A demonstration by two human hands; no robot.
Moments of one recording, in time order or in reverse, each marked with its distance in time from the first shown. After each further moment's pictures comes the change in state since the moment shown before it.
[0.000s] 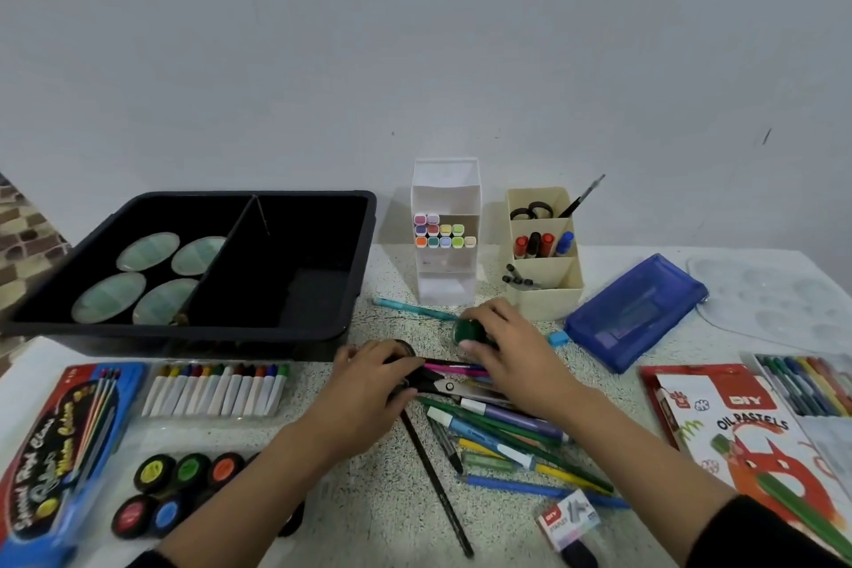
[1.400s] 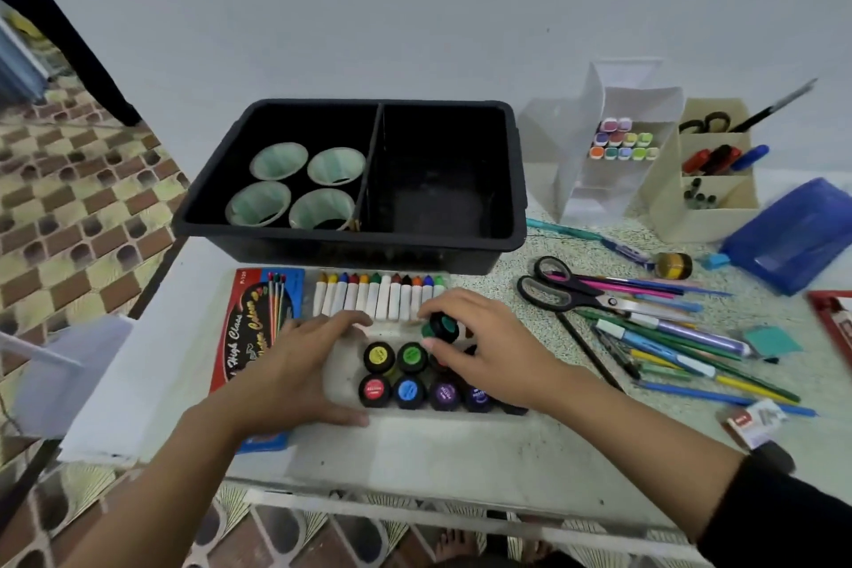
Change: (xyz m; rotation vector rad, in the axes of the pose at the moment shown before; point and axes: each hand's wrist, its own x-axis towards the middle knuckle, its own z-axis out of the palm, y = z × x) left_hand -0.175 -0.189 -0.084 -0.227 -0.246 -0.120; right_hand 0.013 -0.196 0.130 0.235 -0.146 -0.163
